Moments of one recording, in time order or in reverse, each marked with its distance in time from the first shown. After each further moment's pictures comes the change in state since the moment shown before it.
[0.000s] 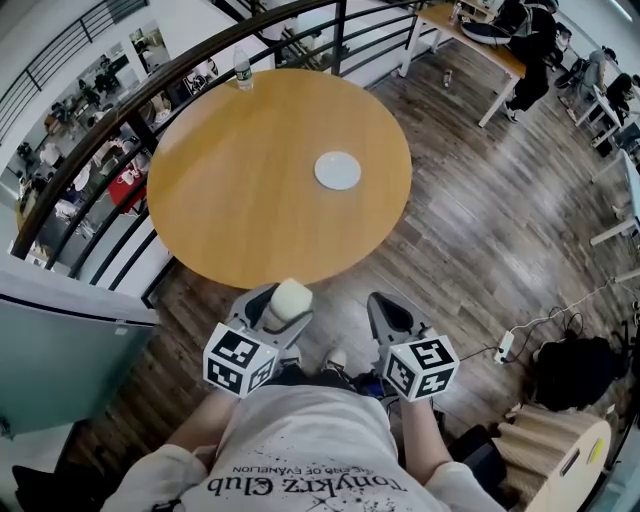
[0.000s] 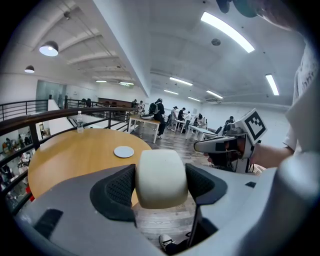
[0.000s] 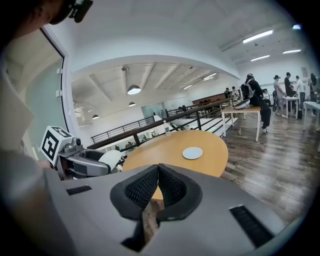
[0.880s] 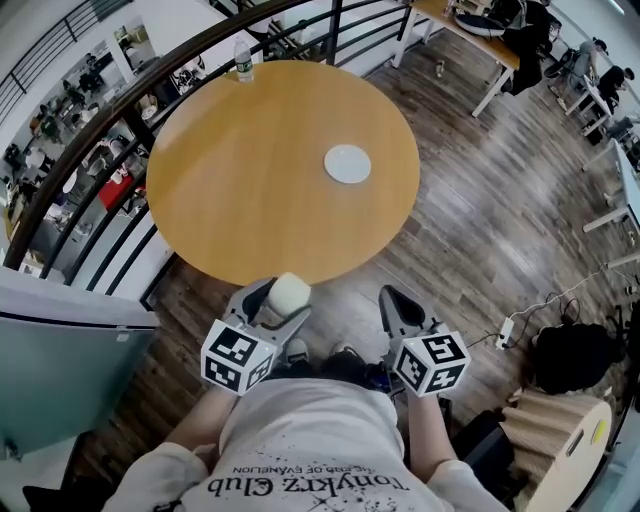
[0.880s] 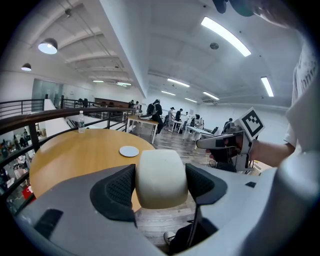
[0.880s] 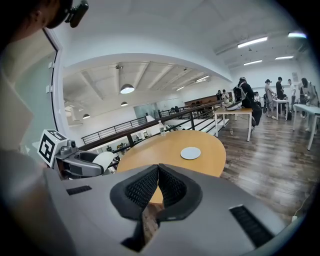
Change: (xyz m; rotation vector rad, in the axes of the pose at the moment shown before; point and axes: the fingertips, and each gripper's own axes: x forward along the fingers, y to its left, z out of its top) left arm -0.032 0.058 -0.012 0.015 -0.009 -0.045; right arm 0.029 0.030 0.001 0.027 -0.005 -0.103
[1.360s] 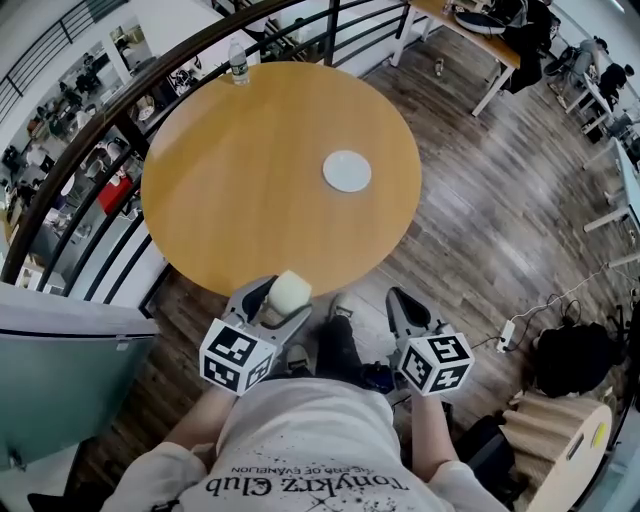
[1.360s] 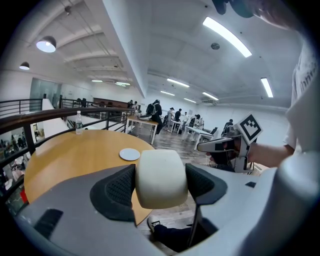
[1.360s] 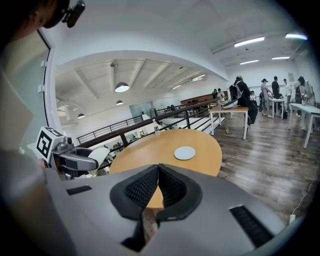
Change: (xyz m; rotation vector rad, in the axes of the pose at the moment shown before) left arm 0.028 0.028 0.018 0.002 -0.004 -0.016; right arm 0.029 -0.033 0.005 0.020 0.016 -0.043
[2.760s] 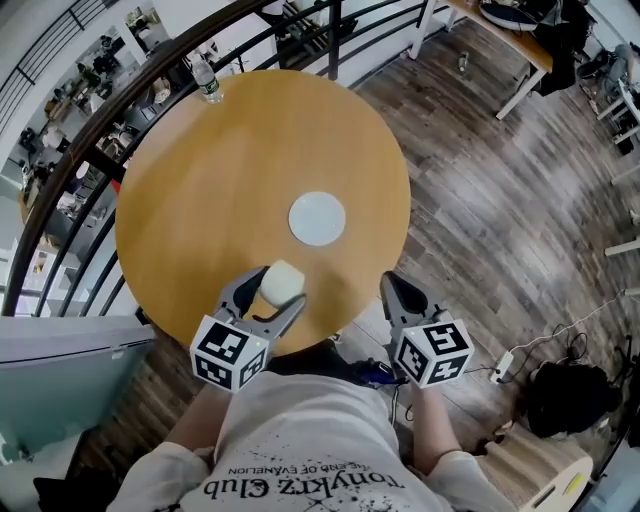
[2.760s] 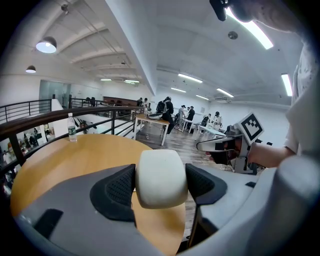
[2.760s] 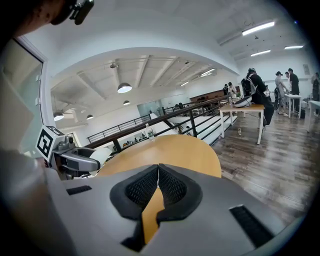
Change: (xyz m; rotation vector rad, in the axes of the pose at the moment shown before) left arm 0.211 0.061 0.125 -0.042 0.034 0.127; right arm 0.144 -0.187 0.125 -0.024 0.024 0.141
